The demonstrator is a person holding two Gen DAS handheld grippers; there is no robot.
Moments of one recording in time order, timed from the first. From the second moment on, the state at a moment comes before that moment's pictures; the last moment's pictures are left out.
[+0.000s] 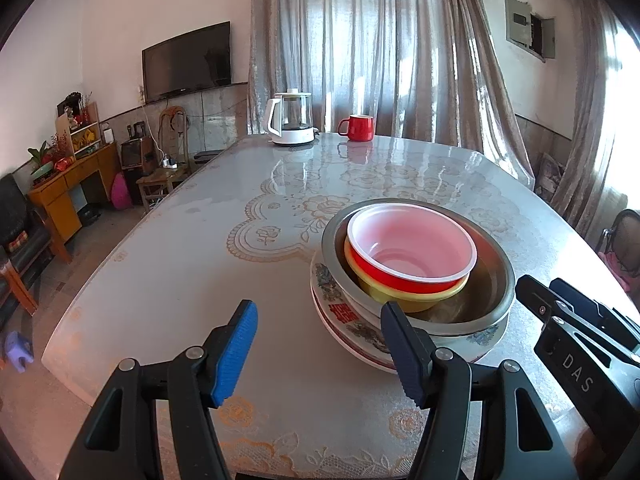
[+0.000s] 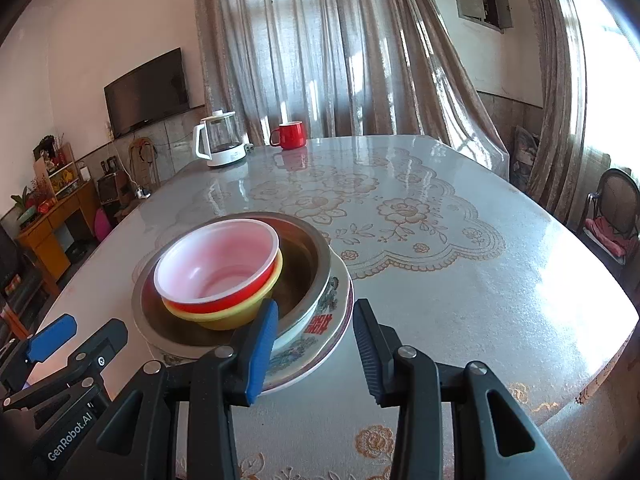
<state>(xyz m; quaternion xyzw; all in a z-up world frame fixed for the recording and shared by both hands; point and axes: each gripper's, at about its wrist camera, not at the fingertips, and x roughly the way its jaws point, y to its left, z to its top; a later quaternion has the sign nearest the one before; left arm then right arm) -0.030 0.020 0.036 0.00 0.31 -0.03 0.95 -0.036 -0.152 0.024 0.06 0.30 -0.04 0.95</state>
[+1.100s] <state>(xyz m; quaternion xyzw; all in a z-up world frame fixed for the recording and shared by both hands) -0.025 0.018 0.025 0.01 0.32 -0.02 0.95 -0.029 -0.147 0.019 0.05 0.31 -0.02 0.95</state>
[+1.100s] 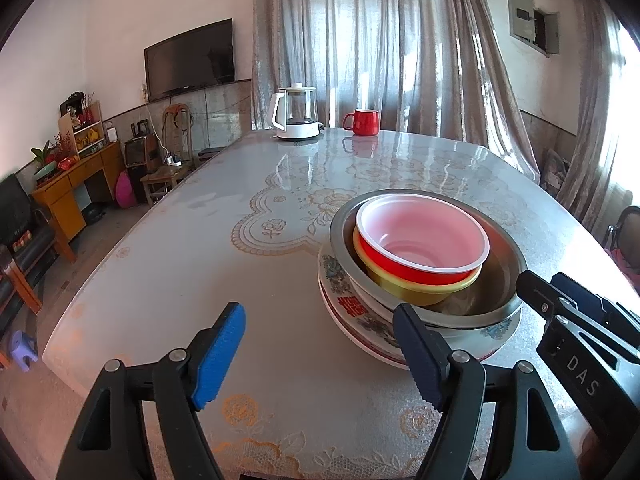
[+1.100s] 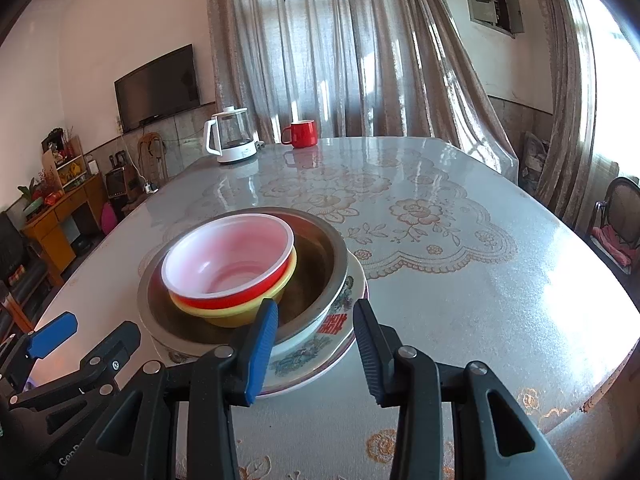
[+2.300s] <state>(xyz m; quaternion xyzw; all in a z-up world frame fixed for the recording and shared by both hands) -0.029 0.019 0.027 0.00 0.30 -0.03 0.95 -0.029 -0.146 0.014 0.06 0.31 -0.01 0.95</state>
